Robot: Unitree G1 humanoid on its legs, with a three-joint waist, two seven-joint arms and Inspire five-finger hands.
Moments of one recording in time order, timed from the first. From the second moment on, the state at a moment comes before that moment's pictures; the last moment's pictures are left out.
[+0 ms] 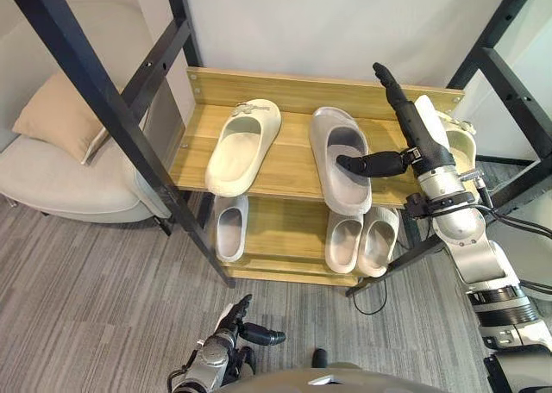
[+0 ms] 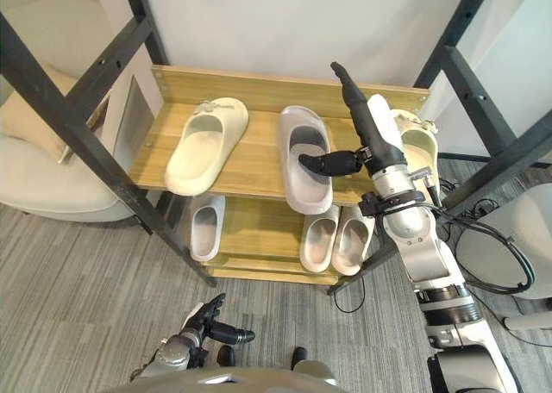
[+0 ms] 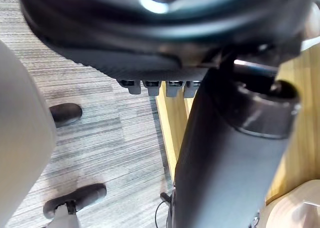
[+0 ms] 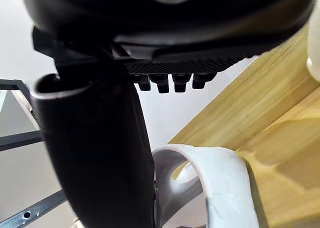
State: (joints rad) left arm 0.02 0.10 -0.21 1.04 0.05 -0.17 0.00; right arm -0.33 -0.56 0.10 0.04 -0.19 -0.20 -0.07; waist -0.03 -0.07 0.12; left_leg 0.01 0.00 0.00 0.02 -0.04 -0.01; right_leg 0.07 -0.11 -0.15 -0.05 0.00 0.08
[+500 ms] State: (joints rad) left arm 0.01 0.10 -0.21 1.02 0.03 -0.17 0.00; right arm -0.52 -0.52 0.16 0.26 -0.13 -0.17 -0.09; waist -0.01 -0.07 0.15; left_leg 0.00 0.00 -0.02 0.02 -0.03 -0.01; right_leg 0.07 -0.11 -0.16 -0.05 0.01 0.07
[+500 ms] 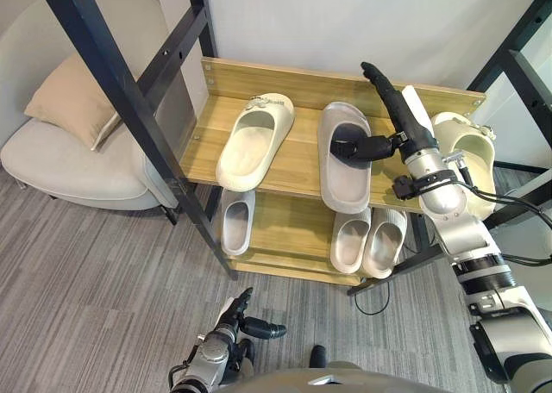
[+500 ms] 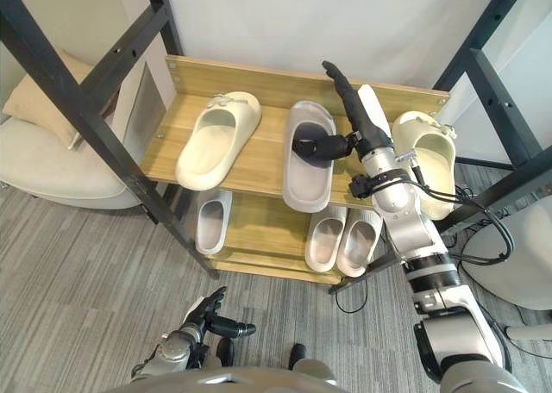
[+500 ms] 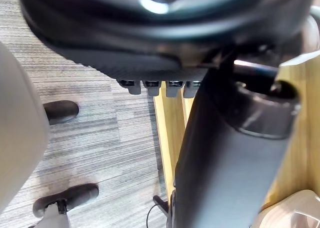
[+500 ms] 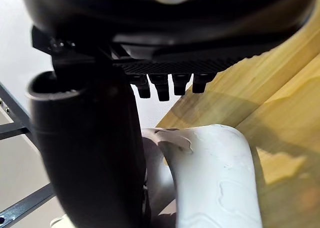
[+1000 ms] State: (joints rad) left arm 0.00 0.10 -0.21 1.02 0.03 -0.17 0.01; right arm -0.53 -0.50 0.16 0.27 -0.11 -0.16 -0.08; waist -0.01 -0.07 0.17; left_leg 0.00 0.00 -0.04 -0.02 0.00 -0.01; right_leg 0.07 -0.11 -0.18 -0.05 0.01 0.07
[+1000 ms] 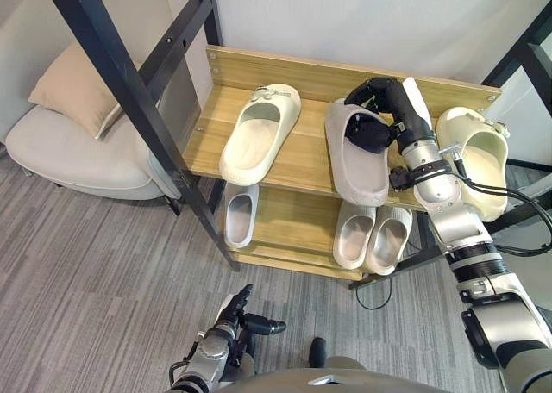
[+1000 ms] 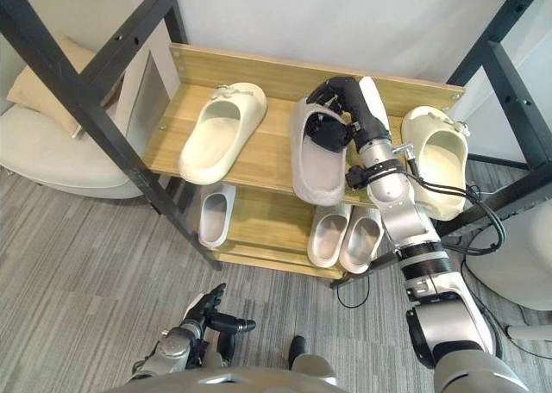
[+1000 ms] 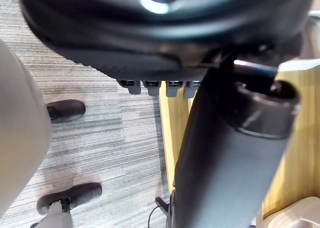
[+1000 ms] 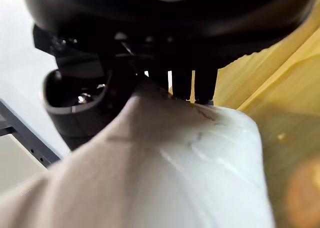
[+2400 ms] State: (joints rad) left arm -0.01 0.10 -0.22 1.07 0.05 -0.19 0.03; right arm 0.11 -0.30 0.31 -0.50 0.31 -0.33 0.09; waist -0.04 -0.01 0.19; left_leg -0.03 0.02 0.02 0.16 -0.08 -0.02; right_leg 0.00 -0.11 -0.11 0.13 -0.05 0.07
